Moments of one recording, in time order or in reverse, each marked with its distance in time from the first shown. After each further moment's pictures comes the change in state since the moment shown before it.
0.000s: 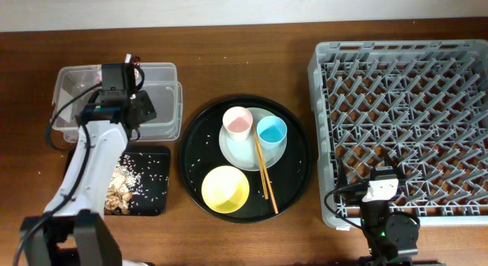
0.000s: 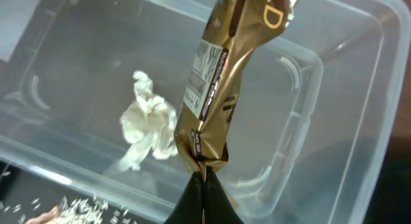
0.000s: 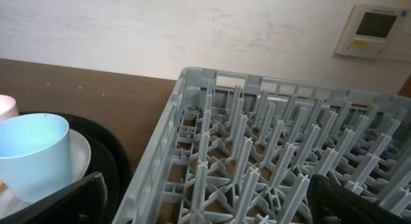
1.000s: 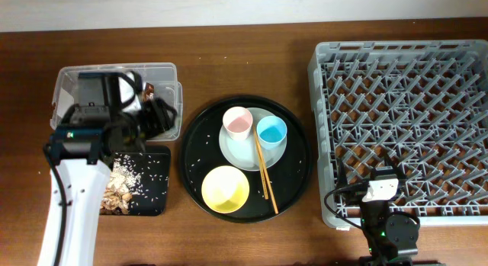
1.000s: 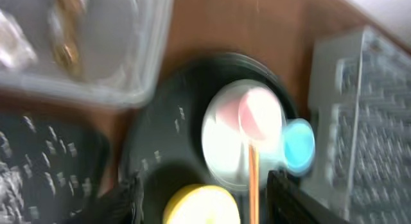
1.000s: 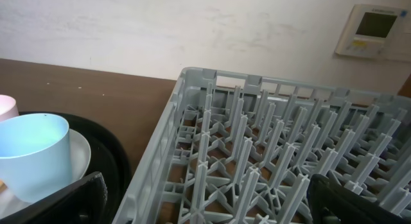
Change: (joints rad) left arm -0.026 -0.290 0.070 -0.349 0.520 -0.077; right arm 0.000 0.000 0.000 0.000 0.000 0.000
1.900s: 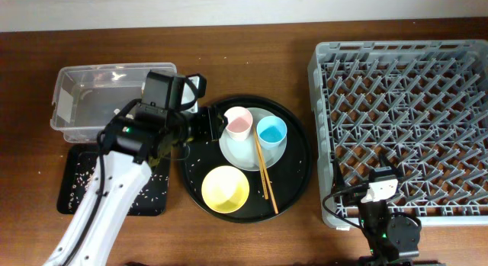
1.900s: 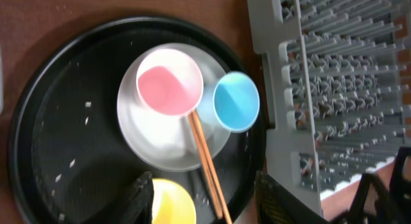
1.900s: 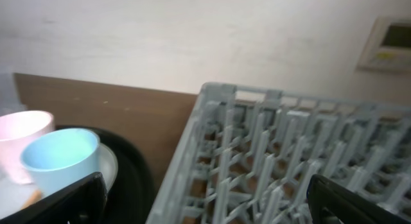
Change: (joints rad) left arm -0.307 0.057 -0.001 0.133 0.000 -0.005; right arm 0.000 -0.001 0.001 0.040 -0.092 0.044
